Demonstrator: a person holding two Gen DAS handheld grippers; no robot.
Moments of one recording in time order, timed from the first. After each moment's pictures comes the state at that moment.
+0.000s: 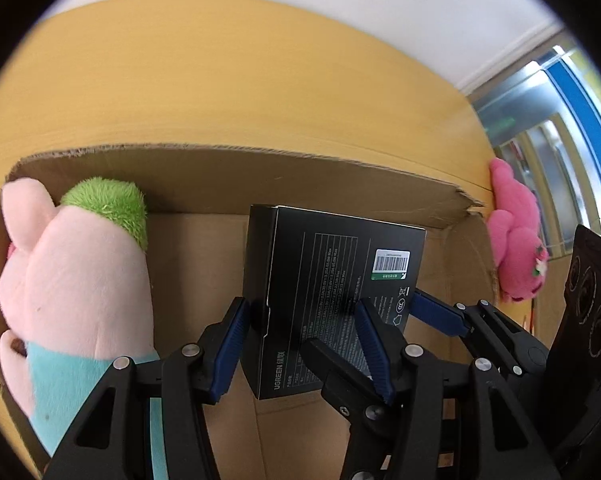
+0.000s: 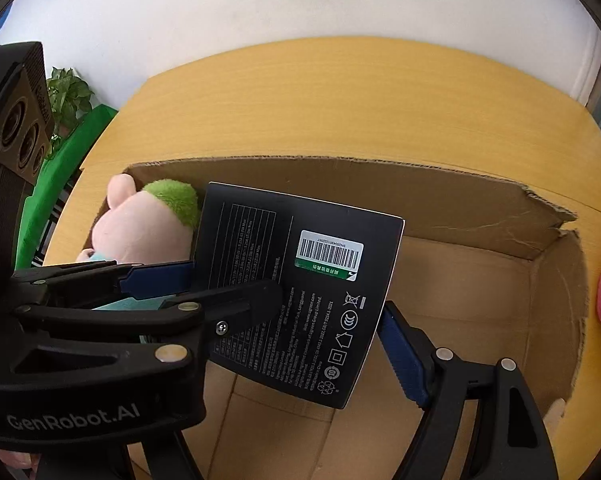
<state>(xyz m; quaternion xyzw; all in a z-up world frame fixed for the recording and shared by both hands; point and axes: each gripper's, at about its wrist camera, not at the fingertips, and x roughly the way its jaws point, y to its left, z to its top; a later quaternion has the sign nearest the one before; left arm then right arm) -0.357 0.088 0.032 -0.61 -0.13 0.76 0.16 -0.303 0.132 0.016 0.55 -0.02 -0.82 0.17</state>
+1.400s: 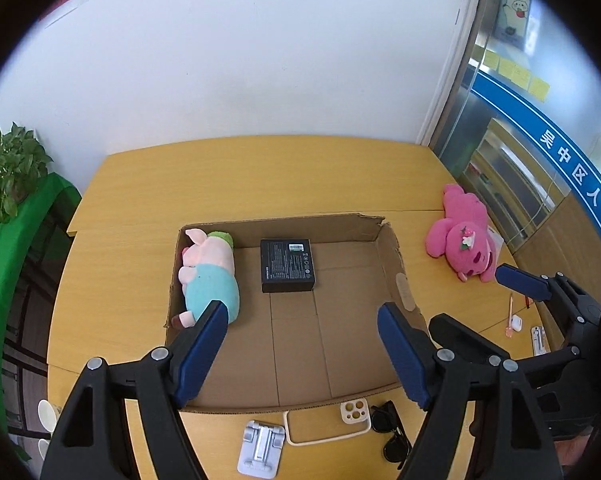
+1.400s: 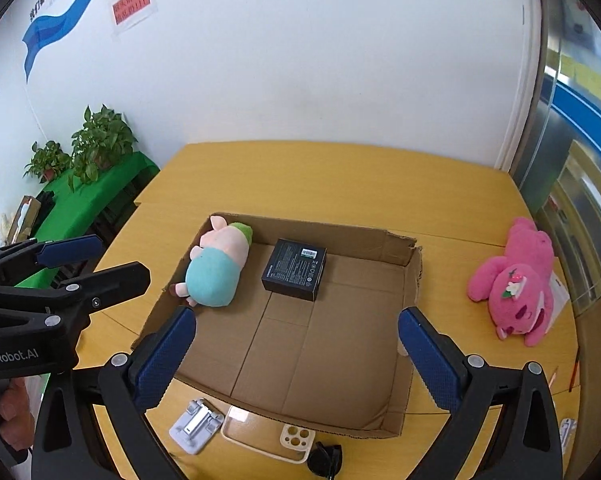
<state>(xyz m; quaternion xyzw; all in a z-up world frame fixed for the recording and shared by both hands) -0.103 0.109 0.302 -0.45 -0.01 0.89 0.09 -0.077 0.215 0.265 0.41 0.01 -0.90 0.14</state>
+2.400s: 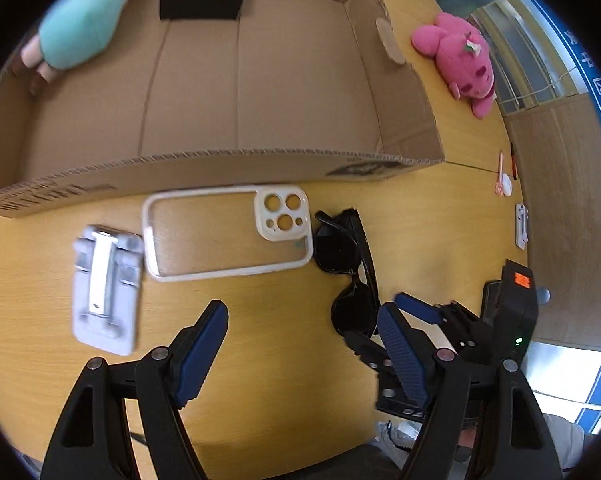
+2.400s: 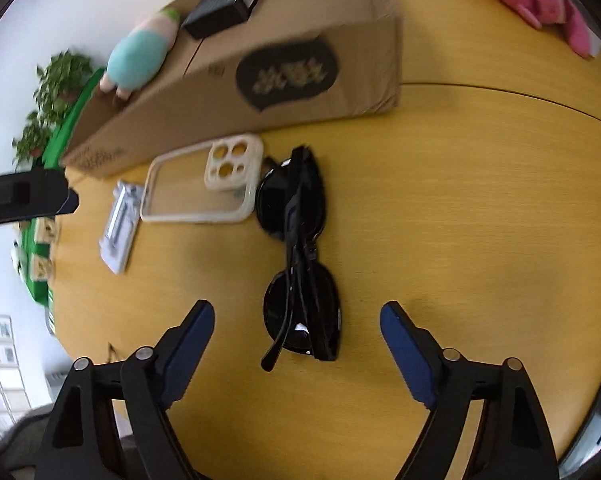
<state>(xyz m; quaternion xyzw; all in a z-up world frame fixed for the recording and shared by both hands) -0.026 0.178 0.045 -0.69 -0.10 0.69 0.18 0.047 0.291 -0.043 0.63 -0.09 -0.76 0.15</state>
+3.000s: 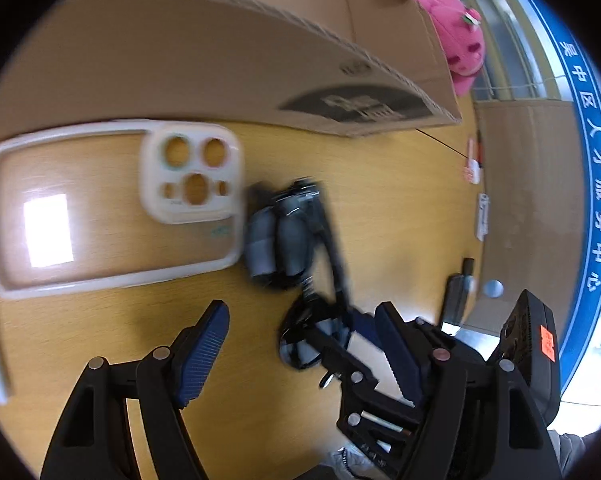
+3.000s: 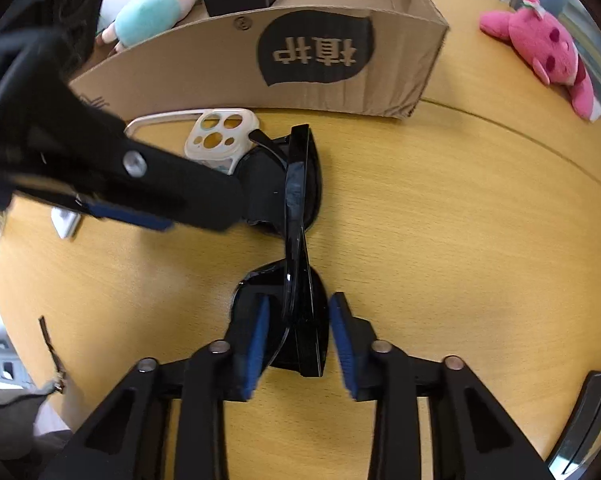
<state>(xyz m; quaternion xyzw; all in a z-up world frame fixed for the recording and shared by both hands) -0.034 0.215 -0.045 -0.71 -0.20 0.62 0.27 0.072 0.268 -0.050 0.60 0.00 -0.79 0.13</state>
